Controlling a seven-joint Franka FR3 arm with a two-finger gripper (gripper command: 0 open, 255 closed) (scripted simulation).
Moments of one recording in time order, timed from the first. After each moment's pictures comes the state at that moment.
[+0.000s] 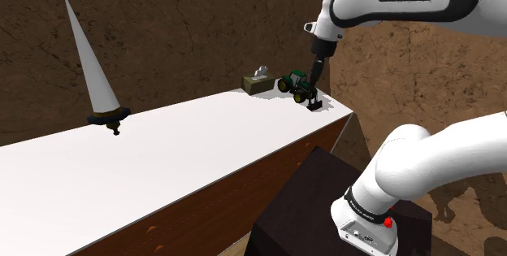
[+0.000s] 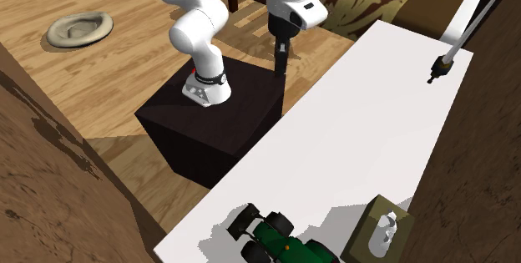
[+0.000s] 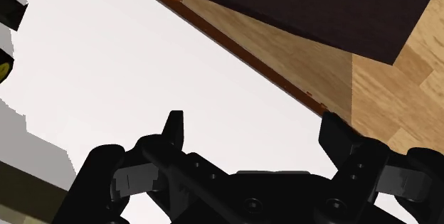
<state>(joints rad) -0.04 -0.62 -0.25 -2.42 -0.10 1.75 -0.55</state>
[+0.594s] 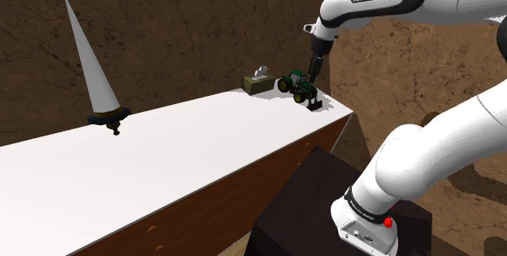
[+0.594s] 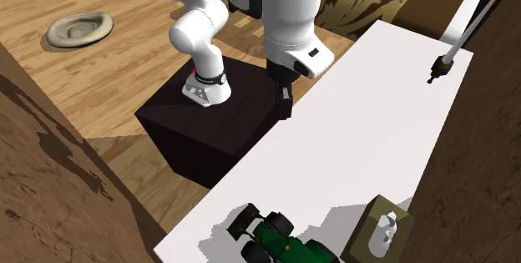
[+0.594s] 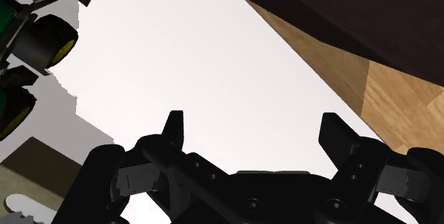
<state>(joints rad) -0.03 -0.37 -0.45 -2.27 -0.12 1.88 -0.87</state>
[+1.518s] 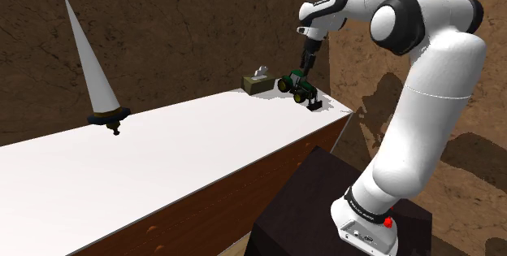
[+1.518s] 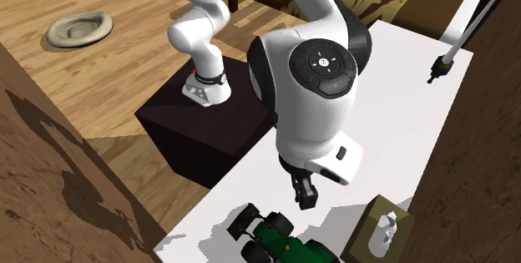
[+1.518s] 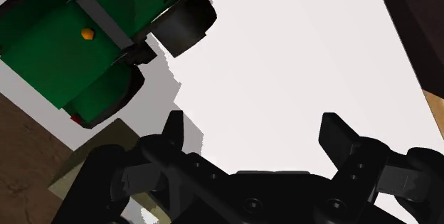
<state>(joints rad) -0.10 0.23 -0.62 -1.80 0.20 1.93 -1.44</state>
